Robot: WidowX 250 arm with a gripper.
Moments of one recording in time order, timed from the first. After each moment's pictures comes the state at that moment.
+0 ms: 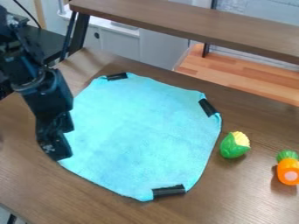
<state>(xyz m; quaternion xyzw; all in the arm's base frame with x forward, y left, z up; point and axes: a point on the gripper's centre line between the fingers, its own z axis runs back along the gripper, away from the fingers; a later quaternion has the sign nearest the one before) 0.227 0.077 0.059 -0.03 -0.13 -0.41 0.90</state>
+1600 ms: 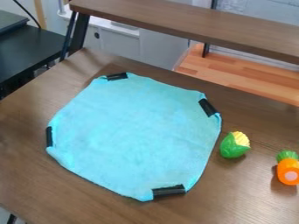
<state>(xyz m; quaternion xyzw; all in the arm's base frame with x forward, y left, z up) 0.208 0.249 0.002 0.02 -0.04 -0.24 0.97</state>
